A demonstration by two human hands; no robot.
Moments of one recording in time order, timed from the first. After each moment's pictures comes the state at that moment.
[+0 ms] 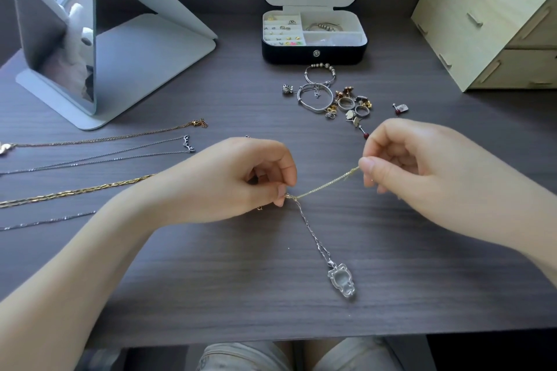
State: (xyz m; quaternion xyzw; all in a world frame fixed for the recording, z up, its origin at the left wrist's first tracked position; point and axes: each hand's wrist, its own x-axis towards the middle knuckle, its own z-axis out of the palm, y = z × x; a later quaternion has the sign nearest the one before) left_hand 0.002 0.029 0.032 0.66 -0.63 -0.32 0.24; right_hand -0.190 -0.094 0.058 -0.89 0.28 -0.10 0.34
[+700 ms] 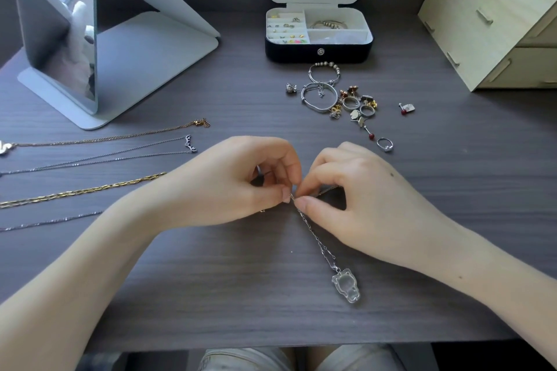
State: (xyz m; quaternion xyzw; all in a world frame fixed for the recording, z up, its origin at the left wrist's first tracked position) left_hand 0.003 0.027 0.028 0.65 -0.62 -0.33 0.29; right_hand -0.156 -0.069 0.018 -0.94 0.18 -0.10 0.26
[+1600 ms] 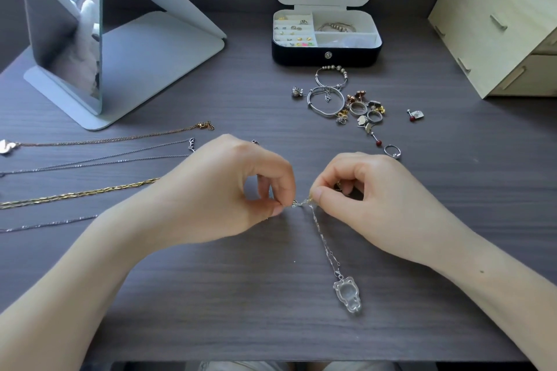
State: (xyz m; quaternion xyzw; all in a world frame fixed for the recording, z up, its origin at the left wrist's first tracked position) left_hand 0.005 0.037 0.035 0.67 -0.68 -0.20 0.23; right_hand -0.156 -0.076 0.022 -0.87 0.25 -0.10 0.40
